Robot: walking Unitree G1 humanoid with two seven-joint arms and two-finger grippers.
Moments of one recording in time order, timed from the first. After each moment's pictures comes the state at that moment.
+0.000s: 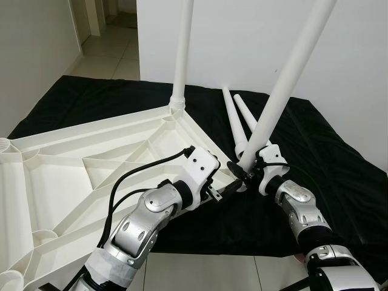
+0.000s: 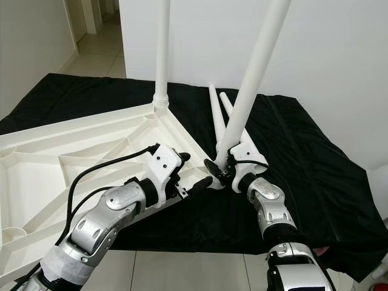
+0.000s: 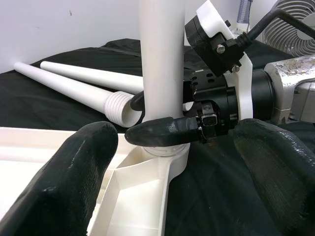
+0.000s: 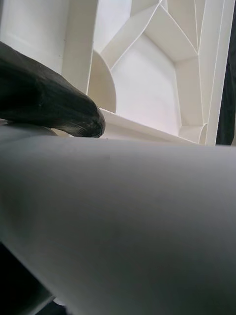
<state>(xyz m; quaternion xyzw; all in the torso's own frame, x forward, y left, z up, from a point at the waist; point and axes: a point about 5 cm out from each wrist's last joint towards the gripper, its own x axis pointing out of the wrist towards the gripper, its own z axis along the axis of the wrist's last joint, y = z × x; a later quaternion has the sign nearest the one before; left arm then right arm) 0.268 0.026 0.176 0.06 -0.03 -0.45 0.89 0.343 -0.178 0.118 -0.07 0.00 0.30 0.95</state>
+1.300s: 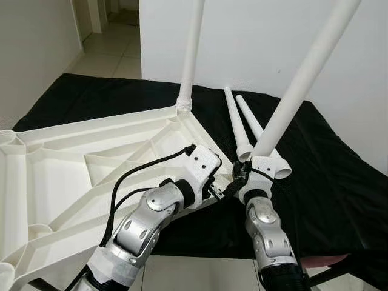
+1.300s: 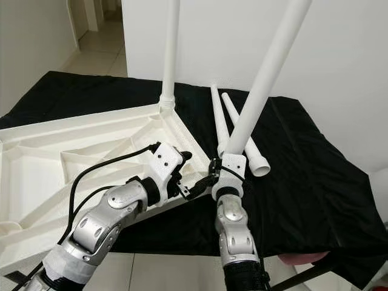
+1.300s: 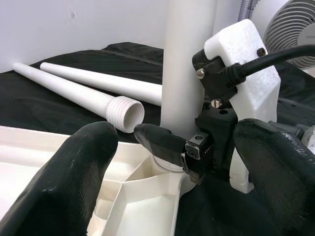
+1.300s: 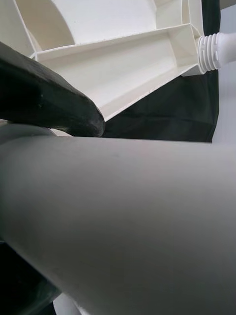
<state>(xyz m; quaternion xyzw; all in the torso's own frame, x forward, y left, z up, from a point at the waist) 0.268 0.023 0.178 0.05 -0.03 -0.45 0.89 0.303 -0.126 0.119 0.02 0.01 -0.04 1.00</state>
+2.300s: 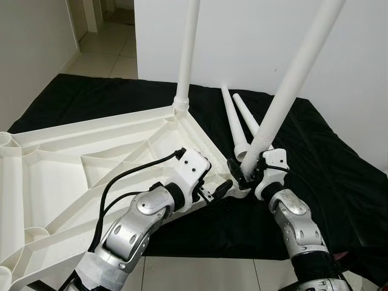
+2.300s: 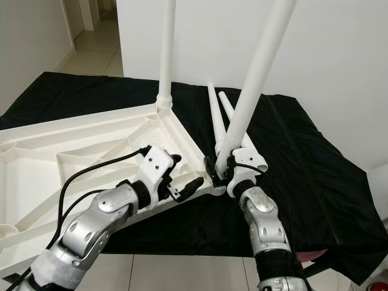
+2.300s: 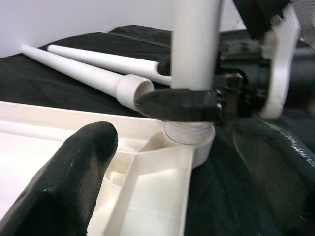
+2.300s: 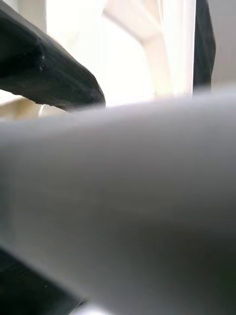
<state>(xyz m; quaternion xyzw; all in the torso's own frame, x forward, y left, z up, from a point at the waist) 0.261 0.040 0.168 0.08 0.00 -0.46 0.88 0.317 -0.169 0.133 -0.03 -0.03 0.22 0.98</state>
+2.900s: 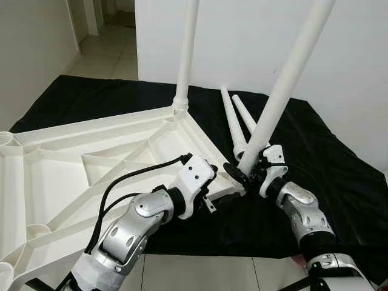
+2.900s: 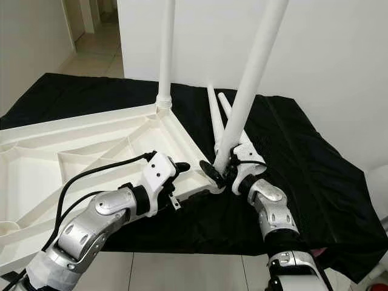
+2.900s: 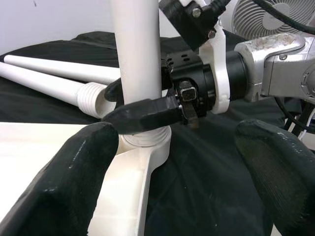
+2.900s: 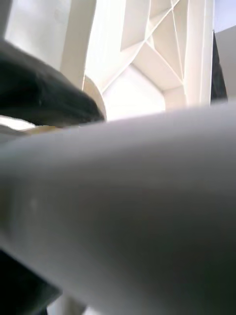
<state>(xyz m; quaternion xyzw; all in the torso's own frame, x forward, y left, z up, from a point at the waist) 0.255 0.036 0.171 0.07 0.00 -0.50 0.86 0.333 -0.178 0.121 -0.02 0.01 0.33 0.94</state>
